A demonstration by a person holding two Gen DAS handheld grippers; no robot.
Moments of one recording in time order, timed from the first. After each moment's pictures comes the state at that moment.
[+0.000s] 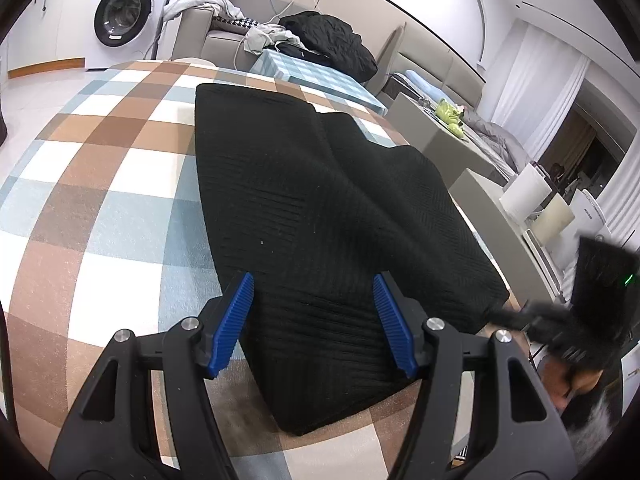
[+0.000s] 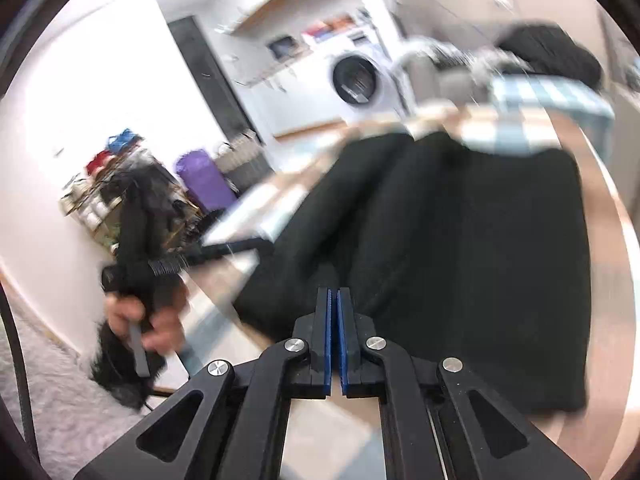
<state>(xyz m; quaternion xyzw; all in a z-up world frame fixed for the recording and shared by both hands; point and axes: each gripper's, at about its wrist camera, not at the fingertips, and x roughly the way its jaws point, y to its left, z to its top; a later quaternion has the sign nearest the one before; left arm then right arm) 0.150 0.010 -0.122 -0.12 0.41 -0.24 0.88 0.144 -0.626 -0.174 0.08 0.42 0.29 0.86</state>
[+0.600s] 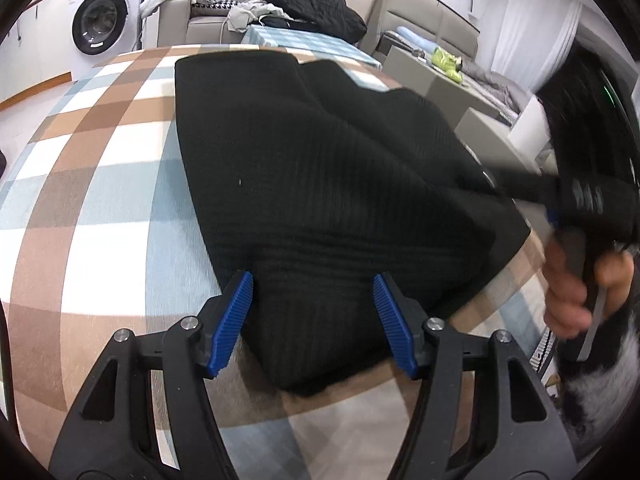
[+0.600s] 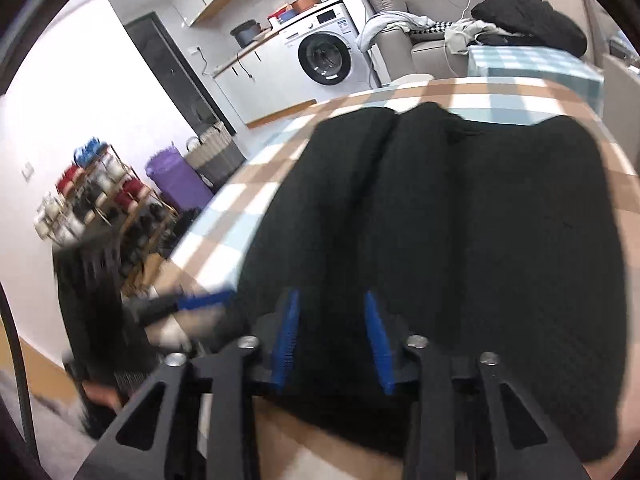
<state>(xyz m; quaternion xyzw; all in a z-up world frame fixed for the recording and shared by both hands) 0.129 -0.009 -0.146 -0.03 0.44 -0.24 0.86 0.224 -0.567 -0.171 0.13 0.43 0.28 0.85</state>
